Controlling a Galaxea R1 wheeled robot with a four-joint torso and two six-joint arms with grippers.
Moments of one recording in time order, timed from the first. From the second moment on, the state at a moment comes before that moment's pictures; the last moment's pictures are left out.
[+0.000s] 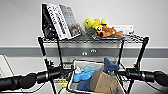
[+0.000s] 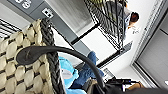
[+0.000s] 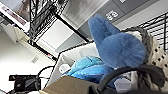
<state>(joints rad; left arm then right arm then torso) 0.27 1.97 -0.85 -0.16 -0.06 -0.56 -0.28 2.00 -0.96 0.05 -0.08 0.57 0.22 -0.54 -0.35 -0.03</state>
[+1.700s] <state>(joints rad) 0.18 2.17 -1.24 -0.16 0.09 -0.58 -0.16 2.22 -1.28 0.07 -0.12 0.58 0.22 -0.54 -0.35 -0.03</state>
